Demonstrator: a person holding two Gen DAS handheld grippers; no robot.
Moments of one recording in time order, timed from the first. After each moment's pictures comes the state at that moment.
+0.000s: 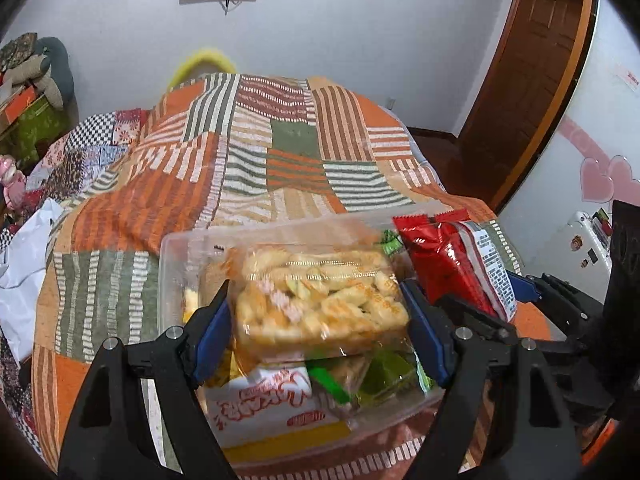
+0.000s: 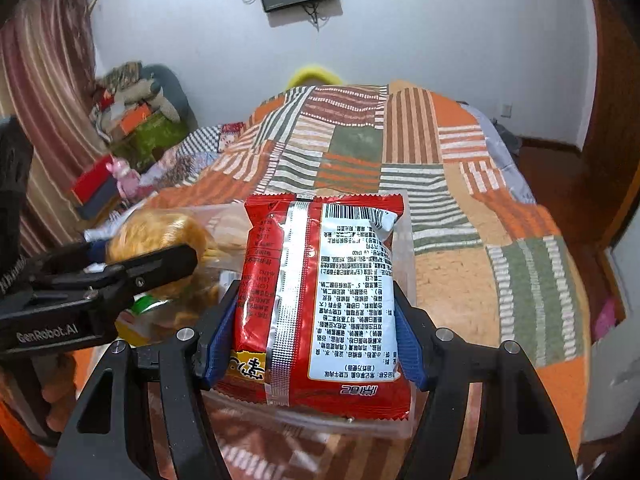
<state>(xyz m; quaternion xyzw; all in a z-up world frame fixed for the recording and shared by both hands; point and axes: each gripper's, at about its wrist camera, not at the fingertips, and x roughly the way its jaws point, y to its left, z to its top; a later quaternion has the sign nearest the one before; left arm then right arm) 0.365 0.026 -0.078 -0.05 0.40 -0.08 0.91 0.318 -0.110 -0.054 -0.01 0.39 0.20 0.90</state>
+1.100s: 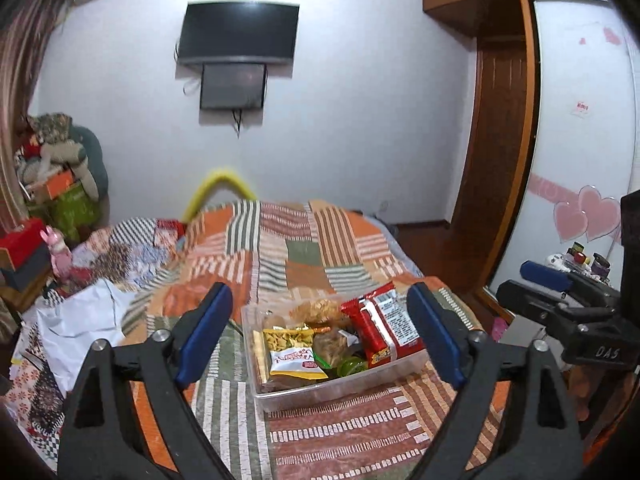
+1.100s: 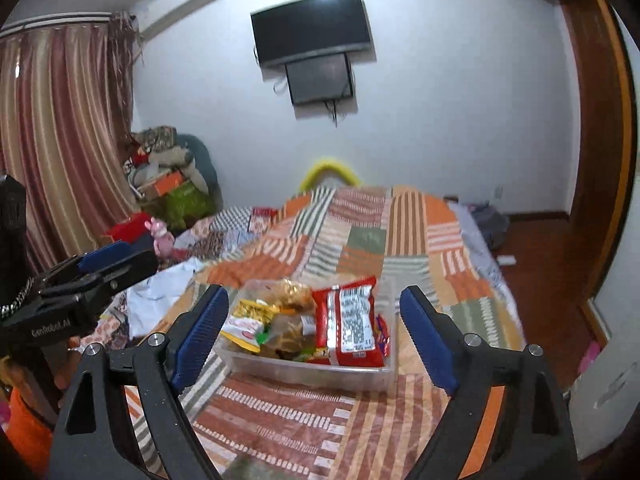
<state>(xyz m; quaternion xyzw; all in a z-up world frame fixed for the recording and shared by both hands) 0.181 0.041 0.057 -0.03 0.20 -0.06 0.98 0.189 -0.139 0.074 0.02 0.23 0.21 0.95</state>
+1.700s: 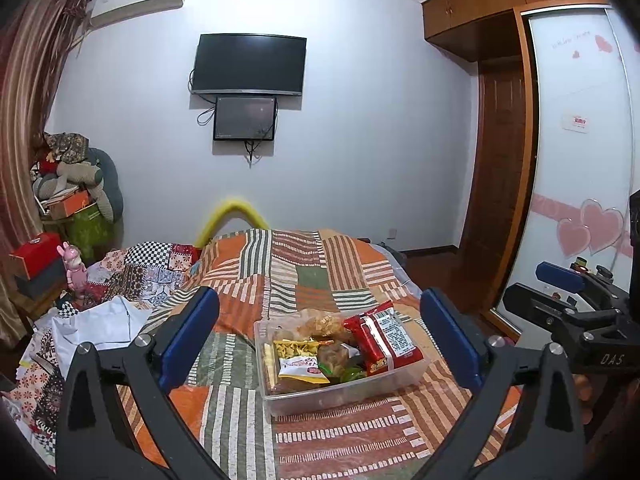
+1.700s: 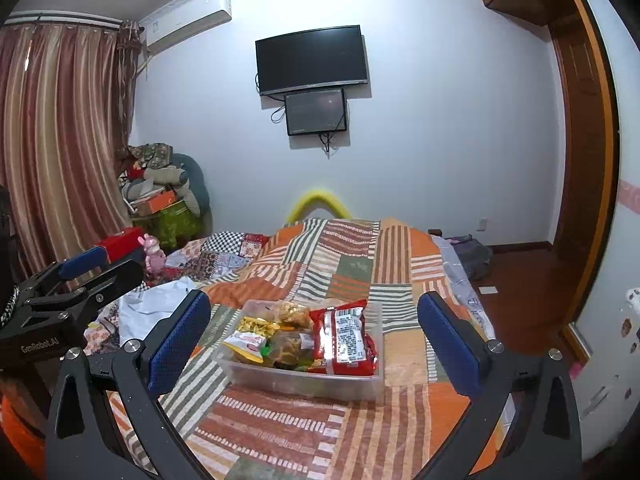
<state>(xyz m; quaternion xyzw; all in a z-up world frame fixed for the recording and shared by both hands) 0.144 0.039 0.066 -0.03 0.15 -0.04 0.99 0.161 -0.131 0.083 0.00 0.19 0.19 0.96</state>
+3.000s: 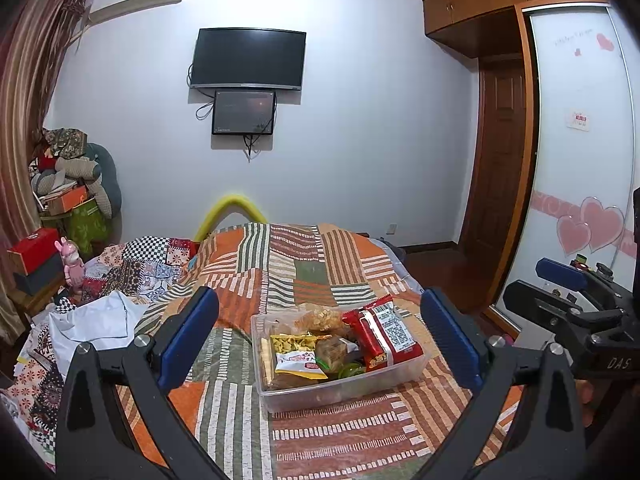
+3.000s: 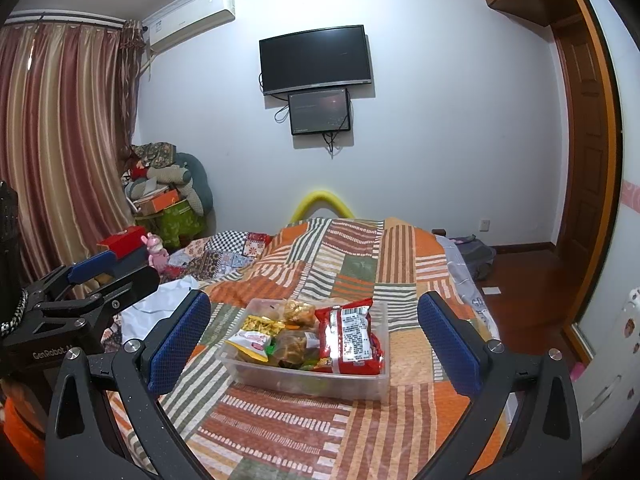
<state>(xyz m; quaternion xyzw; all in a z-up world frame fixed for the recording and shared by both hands) 0.147 0.042 0.061 -0.03 0.16 -0.04 0.99 0.156 -0.128 0.087 0.00 0.19 0.19 0.96</state>
